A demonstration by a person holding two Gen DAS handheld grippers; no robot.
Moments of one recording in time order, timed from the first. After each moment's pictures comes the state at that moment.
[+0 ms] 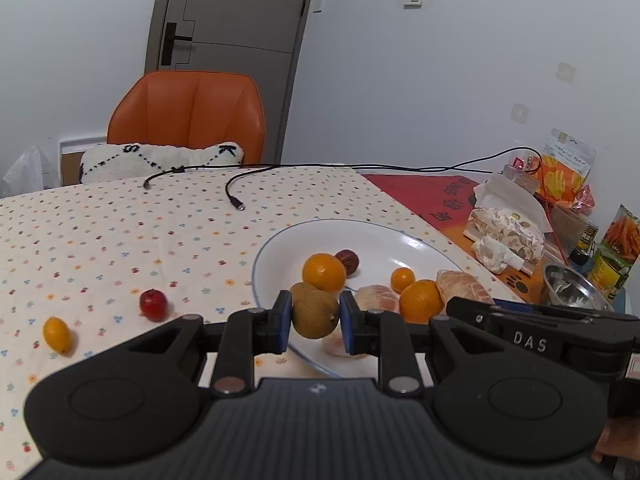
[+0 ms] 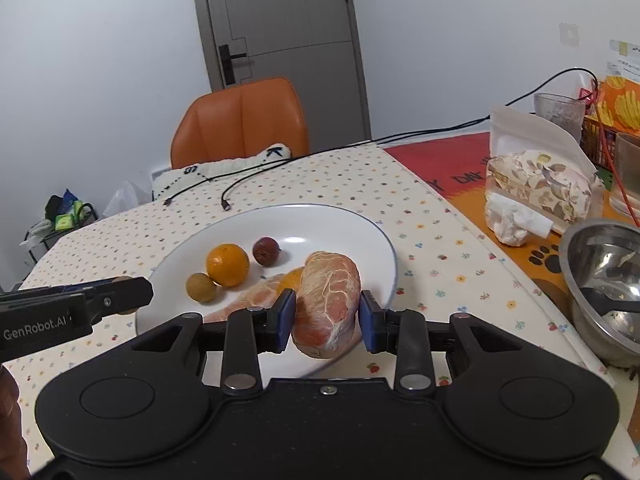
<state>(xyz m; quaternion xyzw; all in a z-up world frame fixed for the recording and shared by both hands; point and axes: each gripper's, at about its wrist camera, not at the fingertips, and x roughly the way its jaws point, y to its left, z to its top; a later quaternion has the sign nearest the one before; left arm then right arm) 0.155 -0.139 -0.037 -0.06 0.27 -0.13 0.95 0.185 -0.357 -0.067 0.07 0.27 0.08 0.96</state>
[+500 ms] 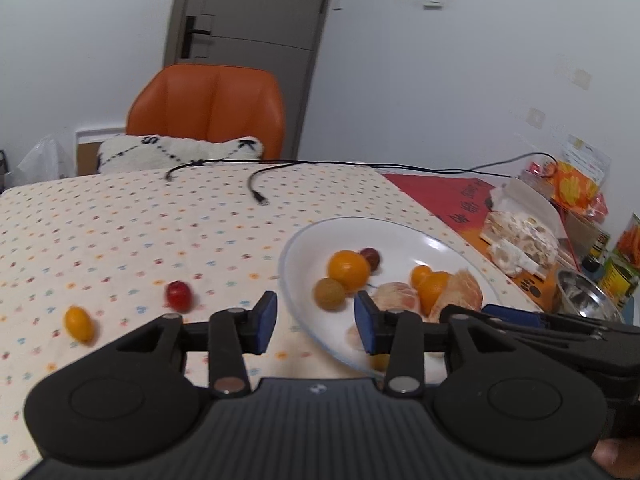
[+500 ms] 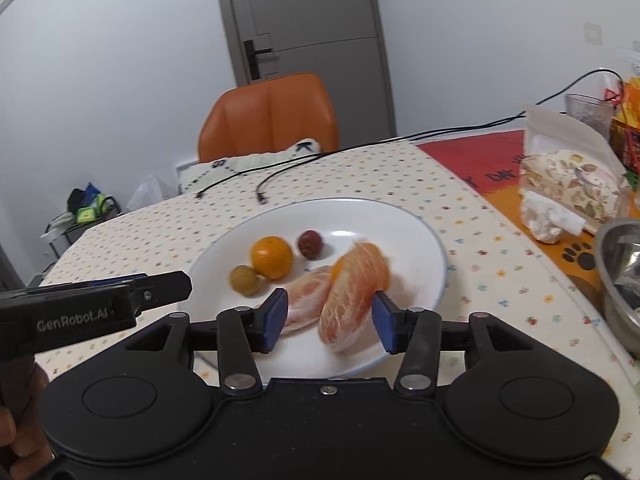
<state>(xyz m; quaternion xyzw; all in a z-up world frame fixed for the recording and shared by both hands) 0.151 -0.121 -0.035 -0.07 0.28 -0.10 0.95 0.178 -0.335 -0.061 0.07 0.27 0.12 0.95</state>
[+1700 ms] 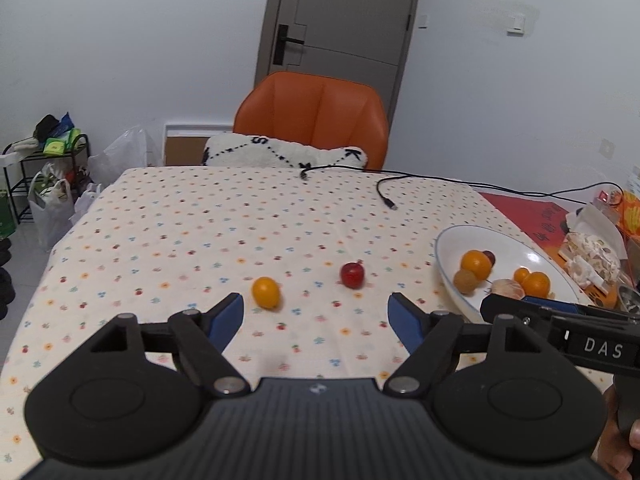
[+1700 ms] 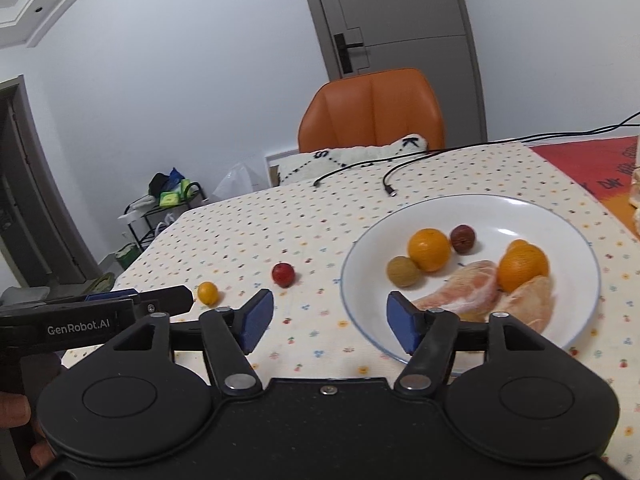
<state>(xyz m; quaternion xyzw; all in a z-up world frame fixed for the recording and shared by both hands) 0.096 -0.026 -0.028 -0.08 0.27 0.02 0.96 0.163 -0.268 -0.052 0.07 0.26 0.25 0.93</state>
